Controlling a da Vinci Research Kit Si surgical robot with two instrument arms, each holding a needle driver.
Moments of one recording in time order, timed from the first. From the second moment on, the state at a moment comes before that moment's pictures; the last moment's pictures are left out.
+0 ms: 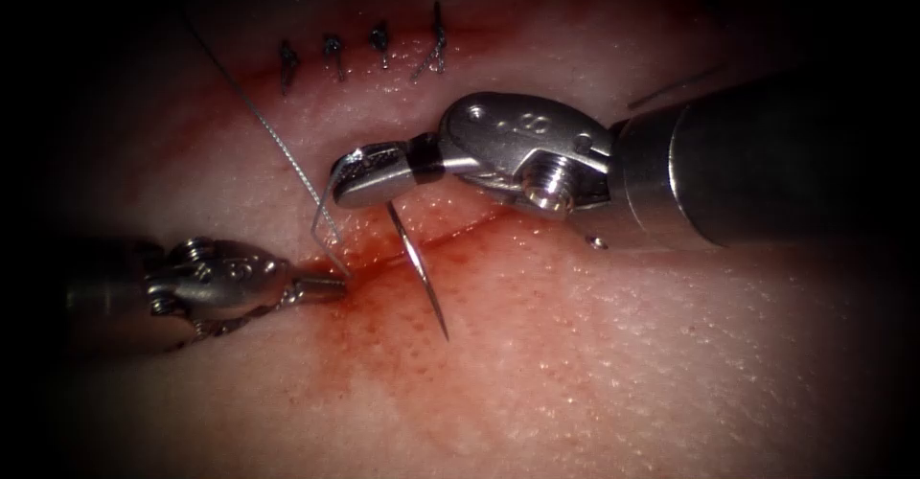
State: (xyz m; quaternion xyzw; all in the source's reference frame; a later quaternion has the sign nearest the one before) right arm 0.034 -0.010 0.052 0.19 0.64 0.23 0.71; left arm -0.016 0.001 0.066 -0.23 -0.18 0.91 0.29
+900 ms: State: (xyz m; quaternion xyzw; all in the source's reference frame) right arm 0.038 -0.011 0.056 0.02 0.70 0.11 0.70; left arm -0.017 -0.001 0.065 -0.17 -0.25 0.91 0.27
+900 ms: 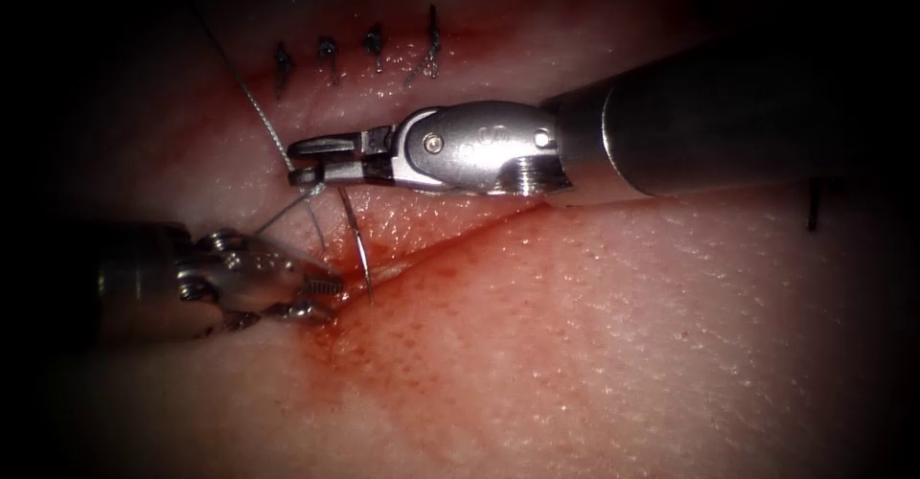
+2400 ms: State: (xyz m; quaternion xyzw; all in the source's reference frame) right arm 0.039 -0.015 0.060 0.05 0.66 0.10 0.74; left arm -0.016 -0.001 0.061 -0.17 -0.24 0.91 0.29
